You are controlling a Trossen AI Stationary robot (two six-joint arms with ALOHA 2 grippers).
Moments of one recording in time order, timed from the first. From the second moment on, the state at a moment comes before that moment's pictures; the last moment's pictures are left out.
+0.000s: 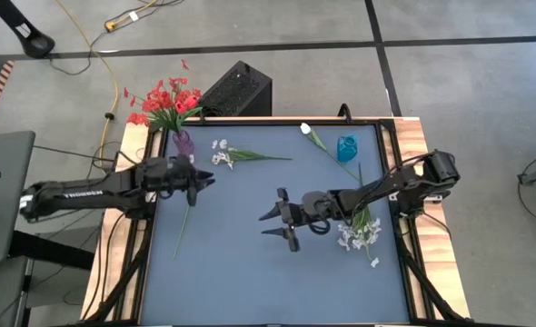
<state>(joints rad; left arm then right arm) 0.23 0.54 0.28 -0.06 -0.04 -0.38 0.20 1.67 0.87 0.56 0.00 -0.01</state>
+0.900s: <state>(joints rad) -0.25 1.00 0.28 0.55 -0.23 -0.02 0.14 1.36 0.87 -0.81 0.19 -0.40</state>
